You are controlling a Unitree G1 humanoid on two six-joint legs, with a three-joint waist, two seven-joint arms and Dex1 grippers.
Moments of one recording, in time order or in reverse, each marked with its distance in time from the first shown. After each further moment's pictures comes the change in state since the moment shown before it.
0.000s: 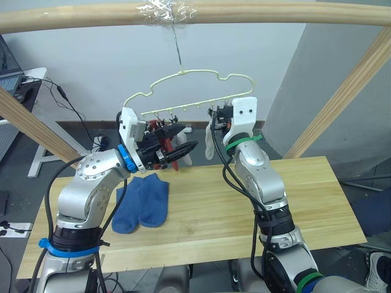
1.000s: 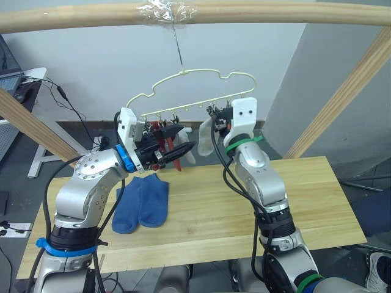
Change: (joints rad) left arm 0.000 0.018 0.000 0.017 0.009 0.000 -0.004; right arm 0.014 0.000 0.010 -0.015 -0.034 0.026 0.001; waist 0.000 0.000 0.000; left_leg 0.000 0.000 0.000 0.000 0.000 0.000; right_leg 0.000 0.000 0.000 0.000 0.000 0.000
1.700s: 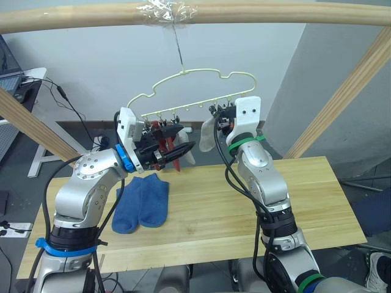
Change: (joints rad) left arm 0.000 0.000 0.004 0.000 0.000 0.000 -0.011; right arm 0.002 -0.014 -0.008 -0.026 -0.003 -0.018 -0.003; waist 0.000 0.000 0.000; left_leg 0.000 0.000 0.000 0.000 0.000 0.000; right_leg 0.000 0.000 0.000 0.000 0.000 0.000
